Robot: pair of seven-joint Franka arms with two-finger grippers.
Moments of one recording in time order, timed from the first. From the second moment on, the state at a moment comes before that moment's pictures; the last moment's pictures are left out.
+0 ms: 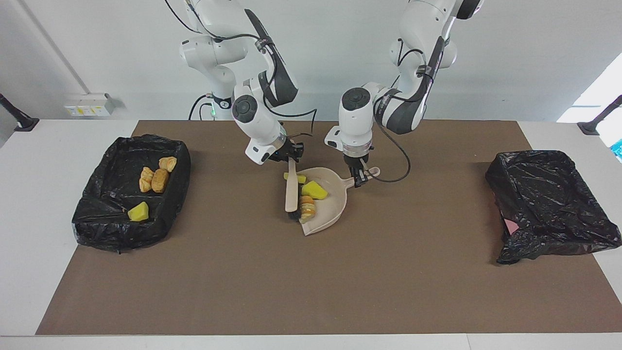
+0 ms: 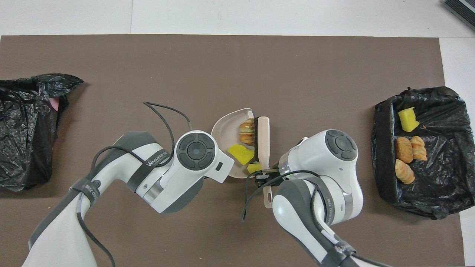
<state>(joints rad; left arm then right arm) -0.19 0.23 -0.47 -2.01 0.28 2.17 0.56 0.28 0.09 0.19 -2.18 0.47 2.13 0.16</state>
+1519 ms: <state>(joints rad) -0.15 0.25 -0.24 -1.78 0.01 2.05 1.14 0.46 -0.23 0.19 -2.32 0.20 1.82 0.52</state>
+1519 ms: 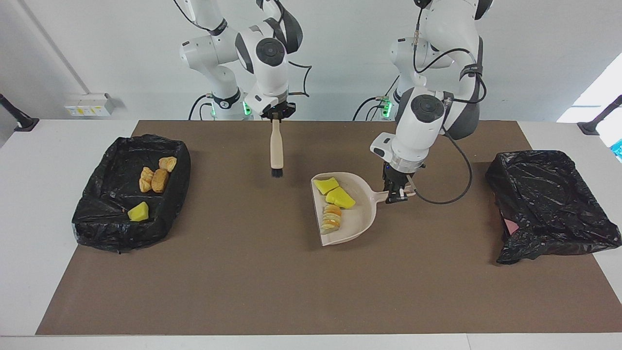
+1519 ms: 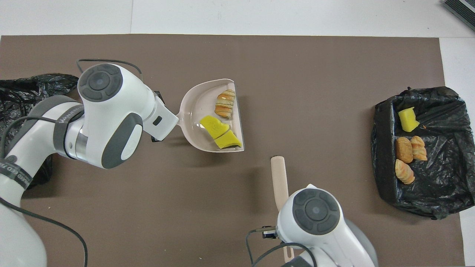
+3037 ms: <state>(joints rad) -0.15 0.24 0.38 -1.66 -0.03 1.91 1.88 0.56 -0.05 0.18 -2.31 0.29 2.16 0.66</state>
